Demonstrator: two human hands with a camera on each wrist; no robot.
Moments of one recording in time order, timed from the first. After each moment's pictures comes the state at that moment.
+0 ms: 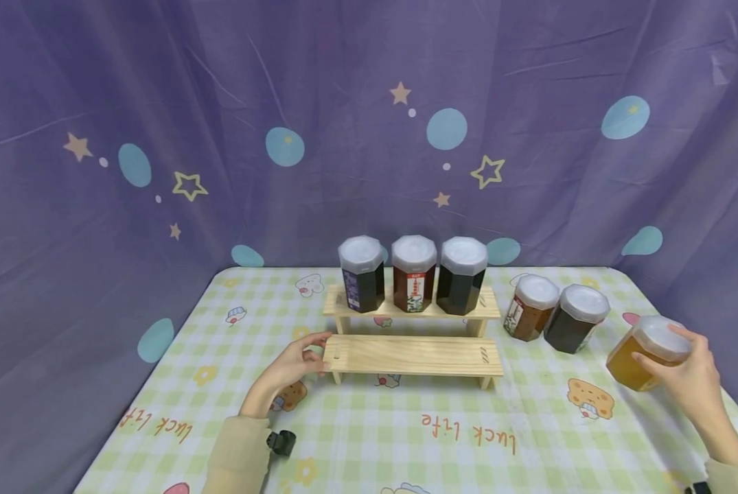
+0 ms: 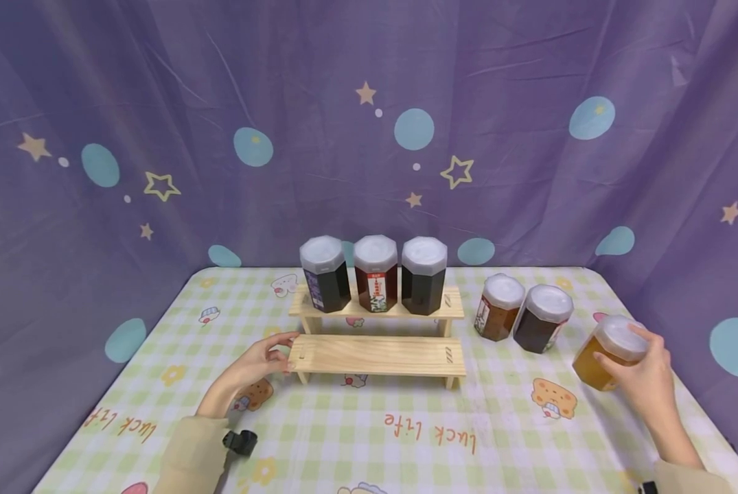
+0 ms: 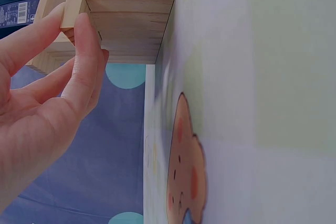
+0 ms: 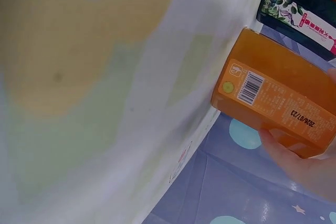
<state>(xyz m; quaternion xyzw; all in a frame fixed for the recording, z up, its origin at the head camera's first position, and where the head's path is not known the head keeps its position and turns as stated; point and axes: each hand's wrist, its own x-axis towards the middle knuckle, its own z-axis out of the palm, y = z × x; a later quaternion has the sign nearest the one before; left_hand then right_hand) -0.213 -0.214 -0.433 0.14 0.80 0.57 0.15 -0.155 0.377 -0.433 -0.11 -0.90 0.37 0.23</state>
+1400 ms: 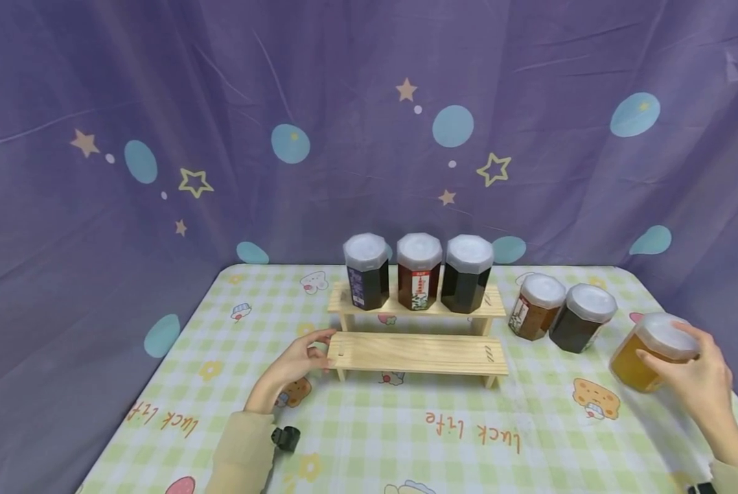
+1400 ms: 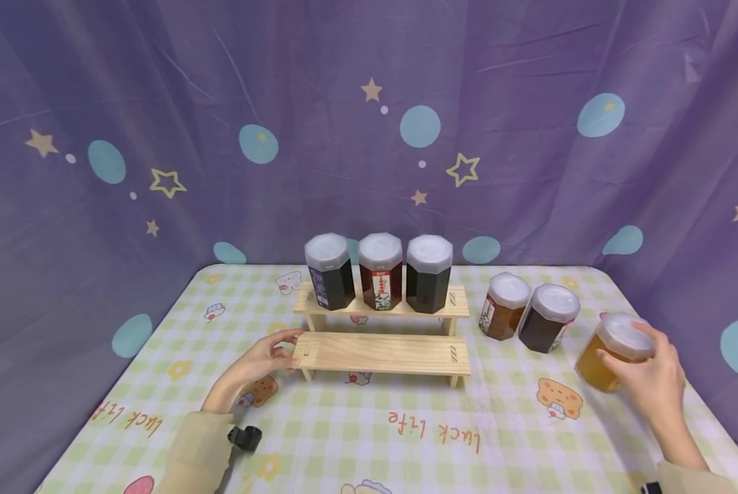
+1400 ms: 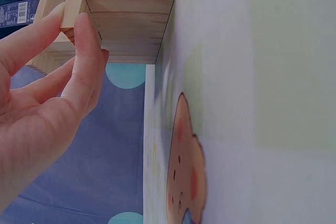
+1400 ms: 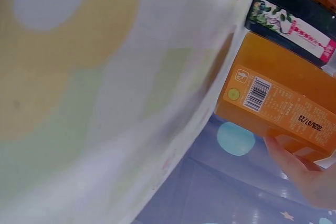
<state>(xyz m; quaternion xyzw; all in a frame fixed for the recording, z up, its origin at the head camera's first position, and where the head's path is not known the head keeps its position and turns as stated) -0.211 -0.213 -0.431 0.14 0.79 0.57 0.15 -0.182 0.417 -0.483 -0.15 -0.89 0.32 0.30</state>
